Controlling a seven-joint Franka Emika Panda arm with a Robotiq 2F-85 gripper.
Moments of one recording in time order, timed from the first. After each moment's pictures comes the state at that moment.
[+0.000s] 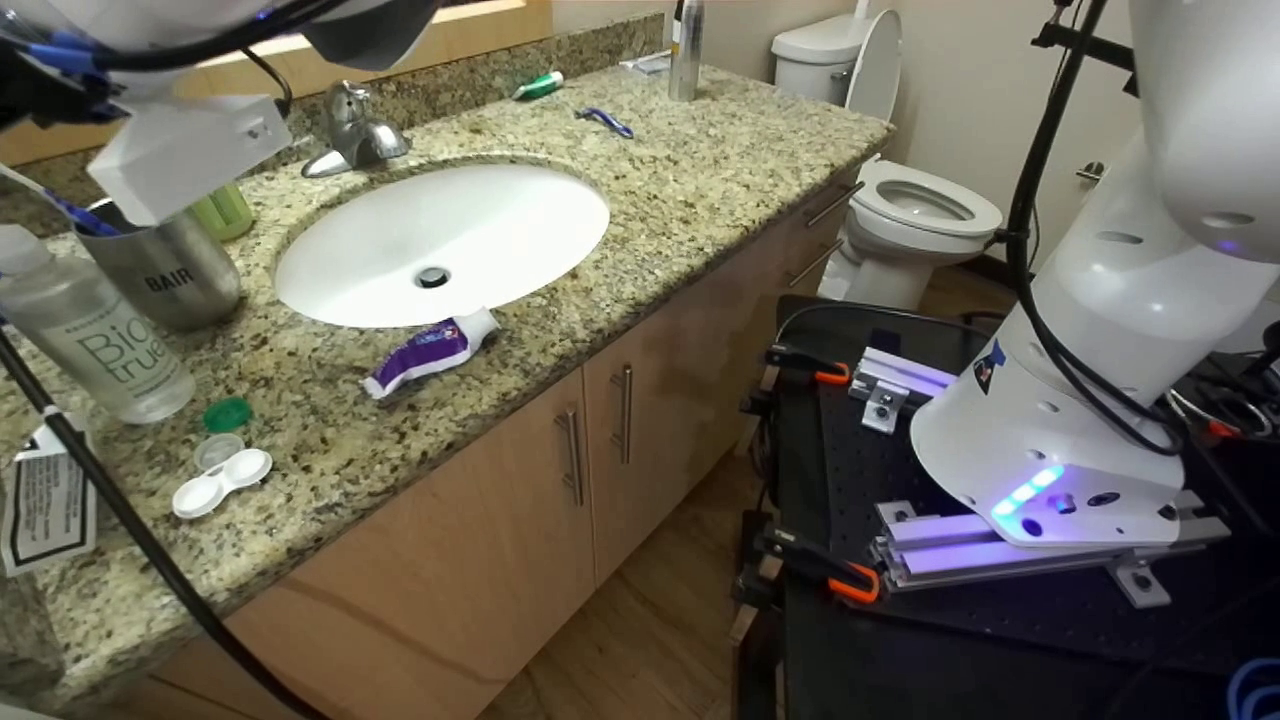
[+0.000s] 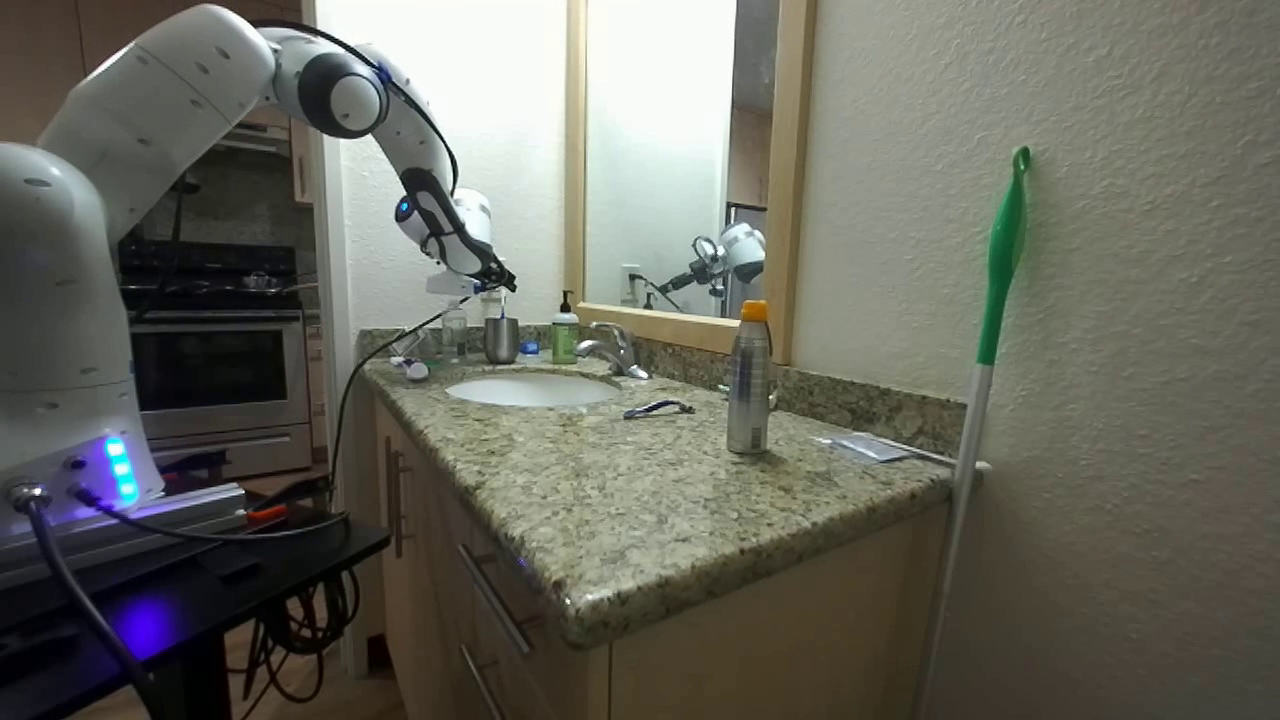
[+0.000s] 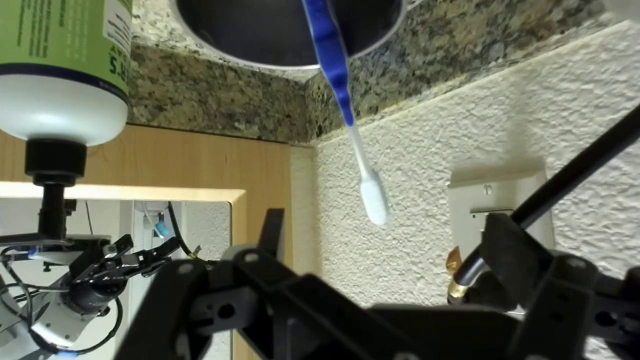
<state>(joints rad) -0.56 0.71 0.68 -1.58 -2.32 2.96 1.96</state>
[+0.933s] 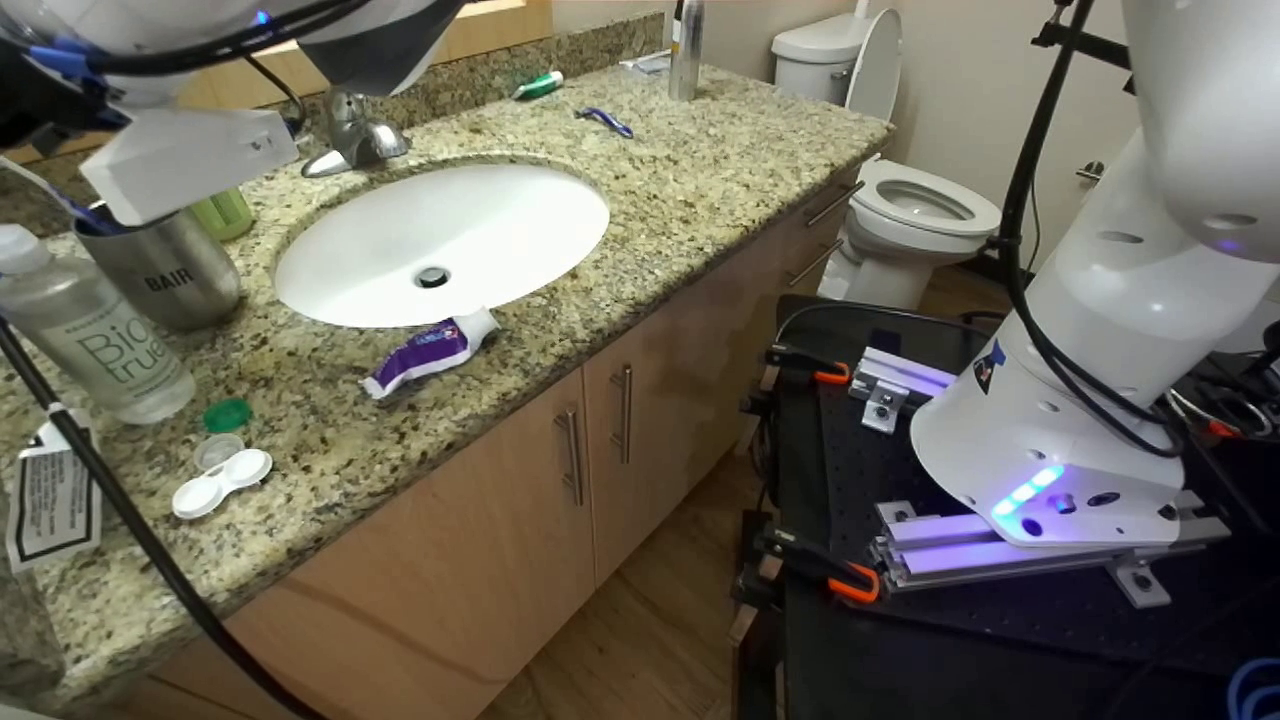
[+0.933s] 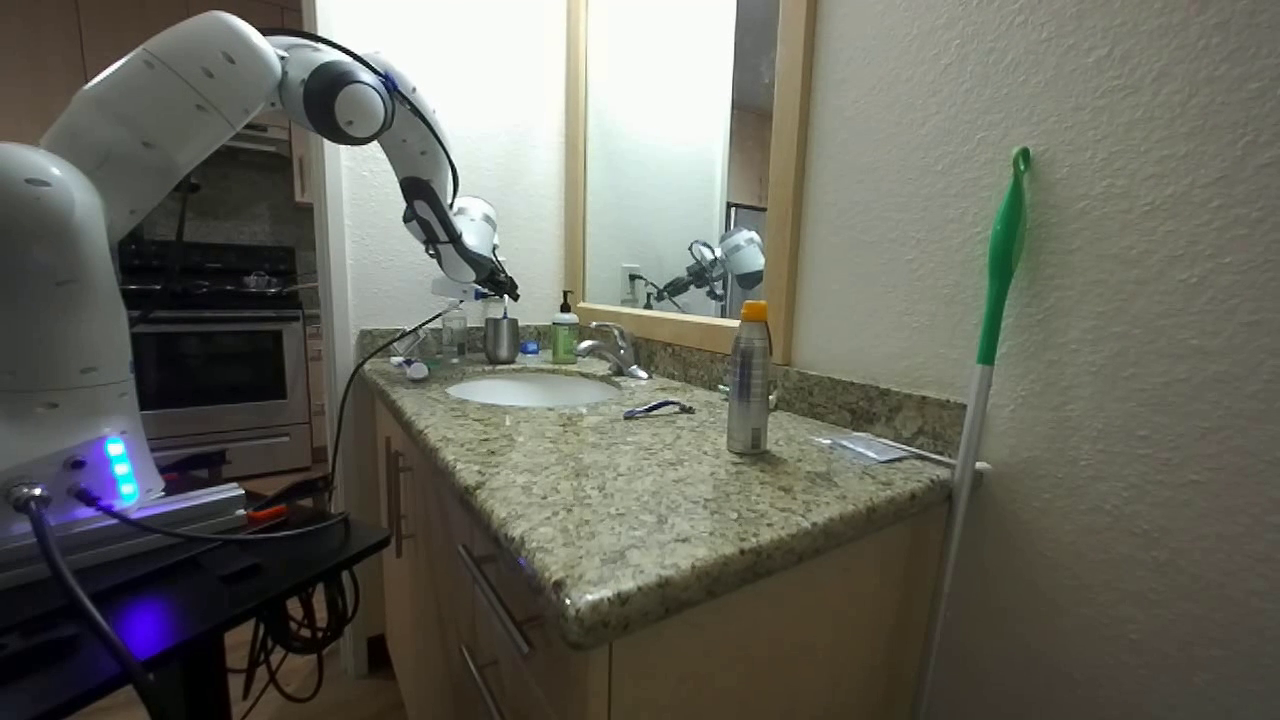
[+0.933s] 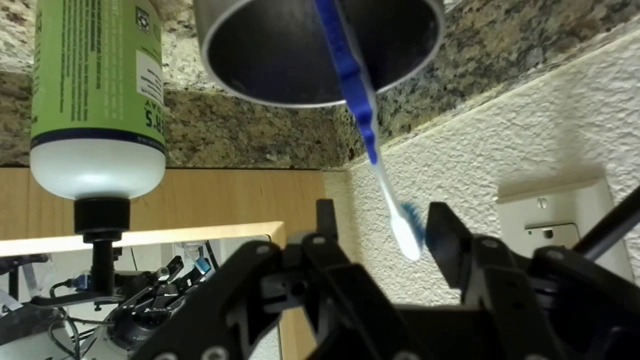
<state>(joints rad) -0.56 0.74 0.66 -1.57 -2.14 2.95 1.90</state>
